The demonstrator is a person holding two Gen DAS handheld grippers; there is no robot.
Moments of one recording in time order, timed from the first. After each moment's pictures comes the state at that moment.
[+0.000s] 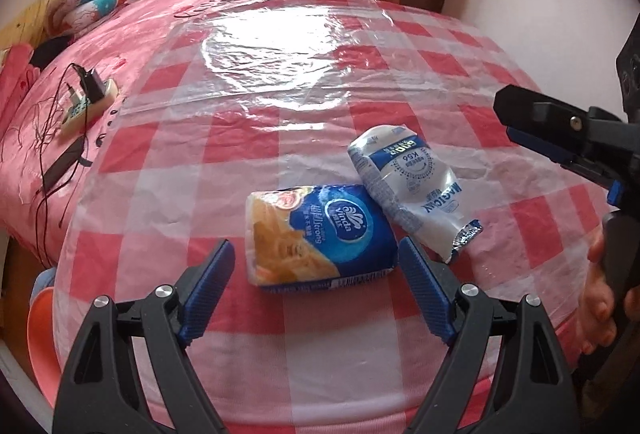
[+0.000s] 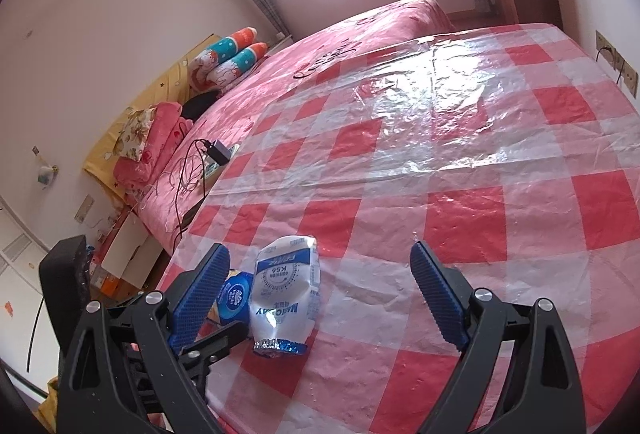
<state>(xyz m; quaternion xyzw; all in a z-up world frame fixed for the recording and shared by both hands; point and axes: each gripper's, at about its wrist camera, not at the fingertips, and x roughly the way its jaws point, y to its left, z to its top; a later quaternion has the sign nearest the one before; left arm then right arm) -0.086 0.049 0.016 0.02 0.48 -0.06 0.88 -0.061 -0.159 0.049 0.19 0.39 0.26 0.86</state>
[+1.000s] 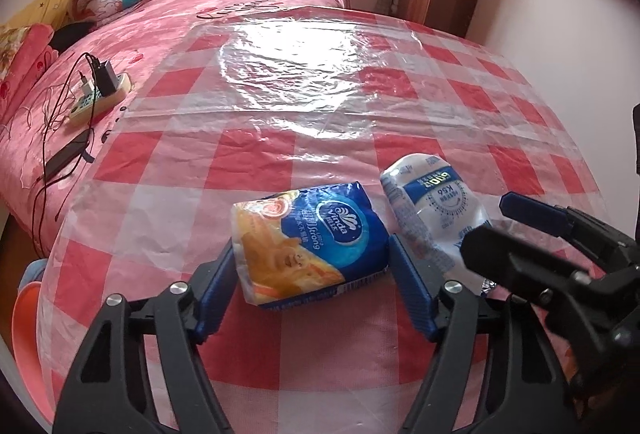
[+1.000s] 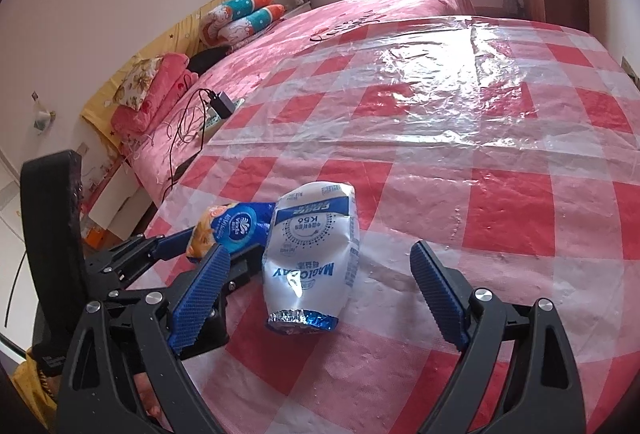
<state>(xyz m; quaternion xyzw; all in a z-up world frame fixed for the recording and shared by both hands) -0.061 0.050 0.010 -0.02 0.45 -0.02 0.89 -0.060 -0.117 0.032 0.11 0.42 0.28 0.86</state>
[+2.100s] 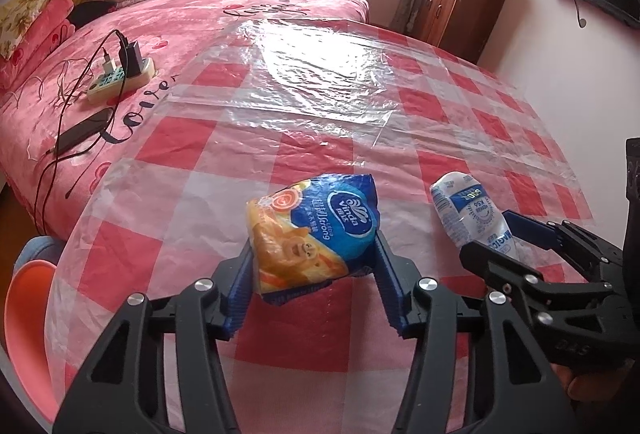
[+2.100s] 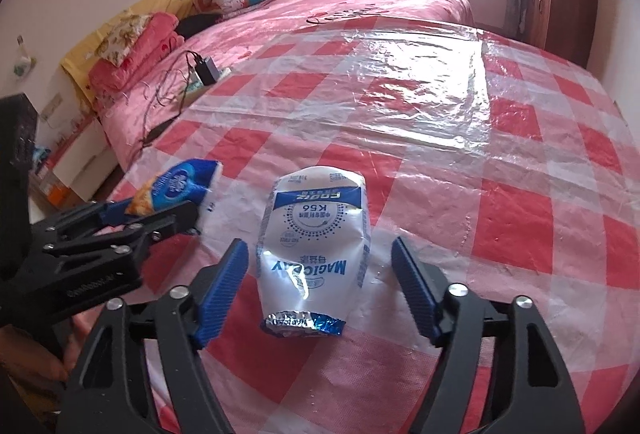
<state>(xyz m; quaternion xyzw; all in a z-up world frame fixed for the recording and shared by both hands) -0.077 0.098 0.017 -0.07 0.44 -0.01 0.90 -0.060 -0.081 0.026 -0.01 0.43 0.24 0.87</state>
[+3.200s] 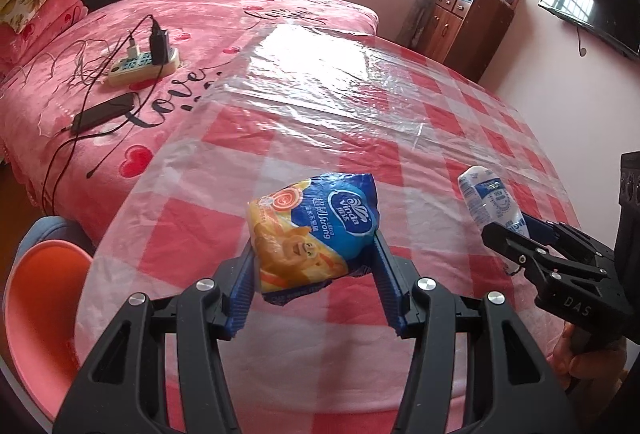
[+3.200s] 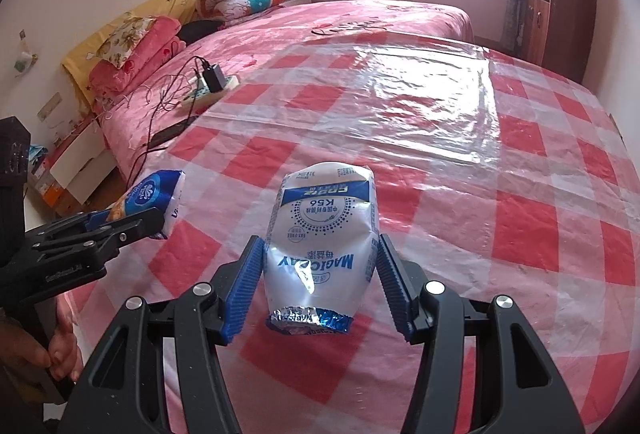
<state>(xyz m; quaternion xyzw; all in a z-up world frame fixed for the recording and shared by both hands) -0.110 0.157 0.023 -0.11 0.42 -0.01 0.90 -0.079 -0.062 0.038 0.00 0.41 0.24 0.88</state>
